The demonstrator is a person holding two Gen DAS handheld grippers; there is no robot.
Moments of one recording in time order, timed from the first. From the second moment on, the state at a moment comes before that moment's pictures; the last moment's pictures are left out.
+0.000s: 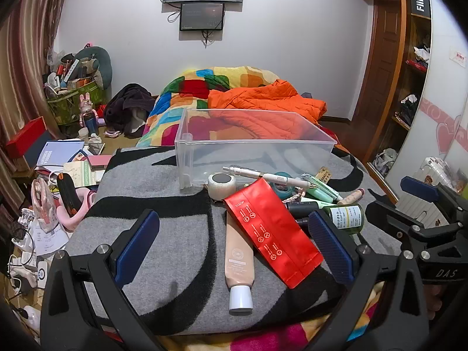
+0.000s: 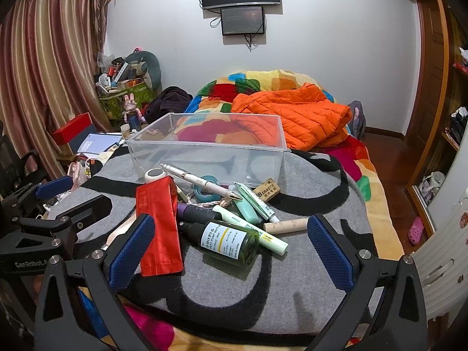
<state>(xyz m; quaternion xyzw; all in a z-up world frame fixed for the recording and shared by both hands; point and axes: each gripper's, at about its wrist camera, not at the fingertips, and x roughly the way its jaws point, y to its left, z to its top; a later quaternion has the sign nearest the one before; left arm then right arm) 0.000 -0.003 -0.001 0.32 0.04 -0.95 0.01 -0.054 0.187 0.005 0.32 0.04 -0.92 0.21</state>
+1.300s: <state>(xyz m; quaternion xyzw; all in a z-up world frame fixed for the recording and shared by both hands) 0.006 -0.005 -0.010 0.33 0.05 -0.94 0.00 -0.051 0.187 0.003 0.32 0.04 -0.92 0.21</state>
